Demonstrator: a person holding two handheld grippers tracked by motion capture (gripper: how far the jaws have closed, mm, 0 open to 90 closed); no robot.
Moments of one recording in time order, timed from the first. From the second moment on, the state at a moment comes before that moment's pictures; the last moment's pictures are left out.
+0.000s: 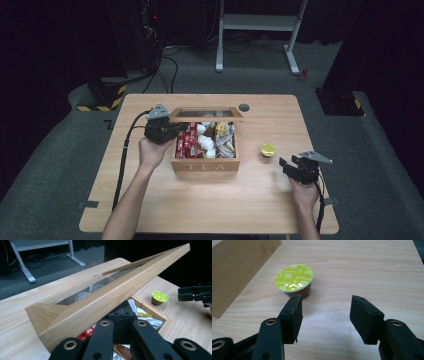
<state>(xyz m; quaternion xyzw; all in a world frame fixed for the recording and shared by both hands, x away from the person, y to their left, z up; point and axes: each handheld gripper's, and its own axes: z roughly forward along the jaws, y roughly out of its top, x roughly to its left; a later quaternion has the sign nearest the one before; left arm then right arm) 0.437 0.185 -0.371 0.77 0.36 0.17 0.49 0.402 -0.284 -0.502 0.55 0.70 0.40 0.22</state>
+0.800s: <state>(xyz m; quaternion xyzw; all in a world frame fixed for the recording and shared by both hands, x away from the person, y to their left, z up) 0.428 0.182 -0.383 0.77 0.36 0.16 0.50 0.393 -0.287 -0.516 0.55 0.72 0.35 0.24</state>
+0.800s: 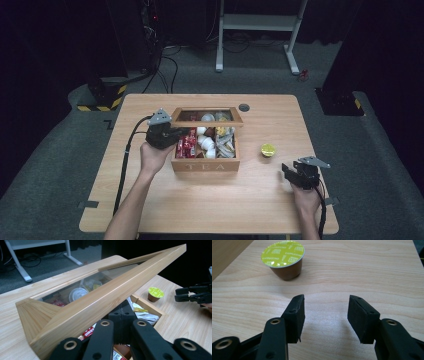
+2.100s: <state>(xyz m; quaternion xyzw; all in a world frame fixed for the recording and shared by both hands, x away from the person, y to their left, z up) 0.407 0.180 -0.422 0.78 0.36 0.15 0.49 0.396 -0.282 -0.522 0.55 0.73 0.31 0.25</state>
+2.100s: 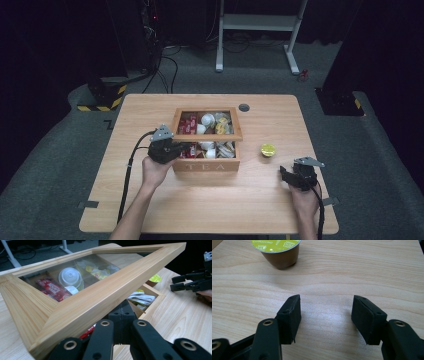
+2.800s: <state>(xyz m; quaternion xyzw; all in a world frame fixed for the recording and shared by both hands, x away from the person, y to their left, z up) 0.400 0.180 -0.444 0.78 0.37 0.13 0.49 0.396 -0.281 -0.522 0.55 0.73 0.31 0.25</state>
